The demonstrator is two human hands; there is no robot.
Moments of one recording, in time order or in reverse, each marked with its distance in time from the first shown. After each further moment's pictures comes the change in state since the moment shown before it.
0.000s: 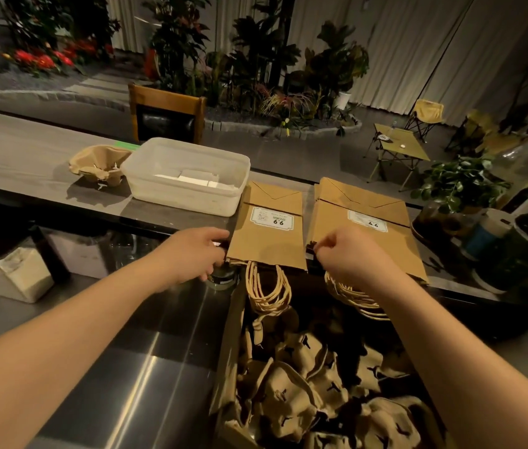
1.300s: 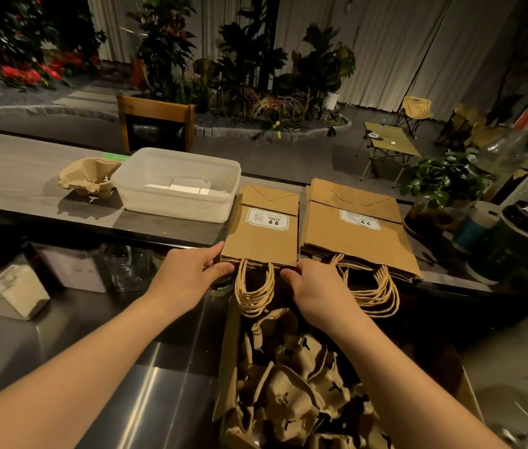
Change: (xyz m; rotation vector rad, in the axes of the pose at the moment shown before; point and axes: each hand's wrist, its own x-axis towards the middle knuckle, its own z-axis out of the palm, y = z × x) left_hand -0.001 -0.018 0.030 0.191 0.267 0.245; right_hand -0.014 0.004 0.058 -0.038 0.018 -0.073
